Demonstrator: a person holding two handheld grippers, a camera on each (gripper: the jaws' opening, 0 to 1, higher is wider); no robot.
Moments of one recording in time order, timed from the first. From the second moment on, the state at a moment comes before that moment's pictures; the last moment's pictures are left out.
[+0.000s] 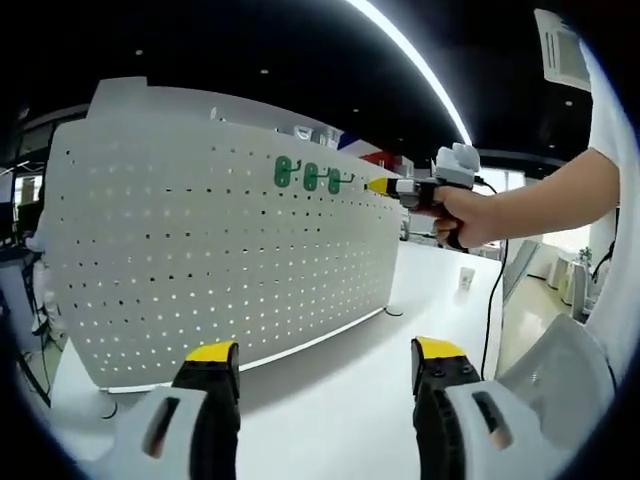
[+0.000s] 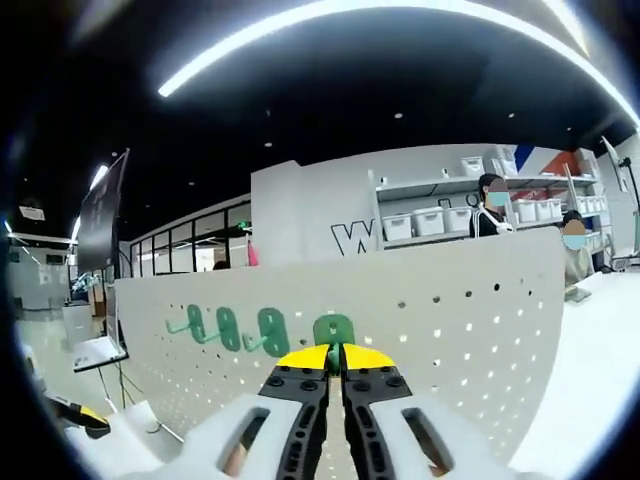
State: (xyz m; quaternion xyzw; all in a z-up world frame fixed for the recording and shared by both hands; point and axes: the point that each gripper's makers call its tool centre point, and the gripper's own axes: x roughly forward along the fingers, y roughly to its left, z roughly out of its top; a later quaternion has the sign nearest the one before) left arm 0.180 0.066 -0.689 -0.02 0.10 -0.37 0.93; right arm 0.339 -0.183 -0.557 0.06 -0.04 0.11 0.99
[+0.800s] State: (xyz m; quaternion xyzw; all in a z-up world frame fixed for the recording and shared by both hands) left arm 0.180 0.073 -0.696 -0.02 0.11 -0.36 0.93; right arm 0.359 -0.179 -0.553 0.05 -0.05 0.10 0.99
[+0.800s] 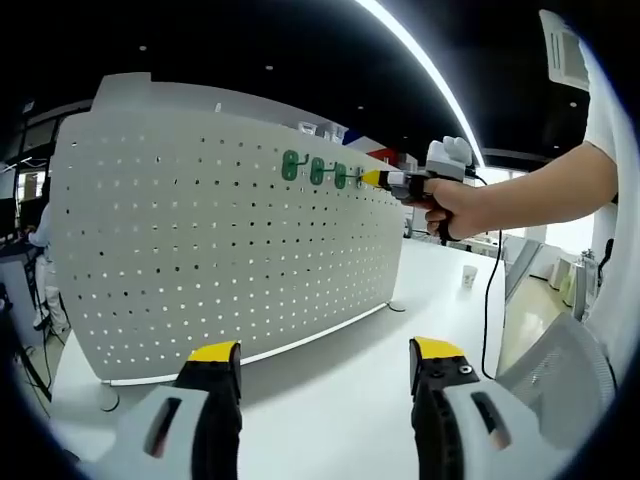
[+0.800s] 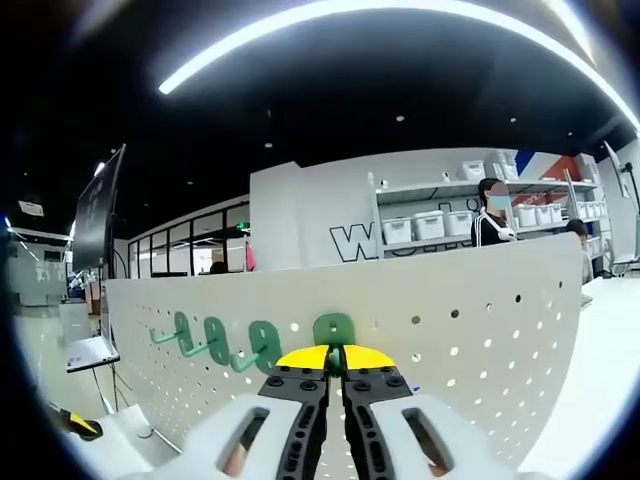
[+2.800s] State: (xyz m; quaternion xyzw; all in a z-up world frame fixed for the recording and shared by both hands) left arm 0.184 0.076 -0.687 -0.02 0.10 -0.36 0.93; right arm 0.328 -0.153 -0.586 0.01 -0.02 0.19 0.98
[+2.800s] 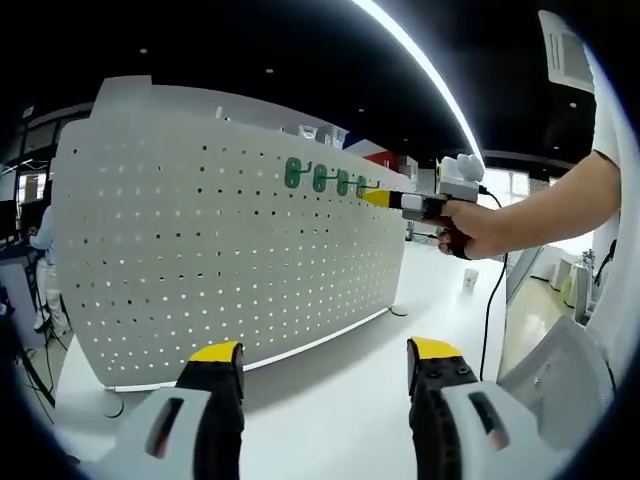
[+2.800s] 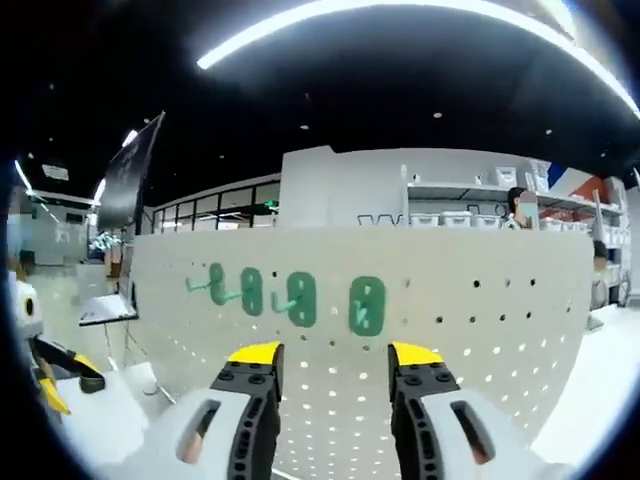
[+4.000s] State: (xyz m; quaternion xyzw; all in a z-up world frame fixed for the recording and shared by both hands) left arm 0.174 0.093 -0.675 -0.01 0.09 -0.36 0.93; right arm 0.239 -0.163 -0.609 0.00 -0.01 0.24 0.97
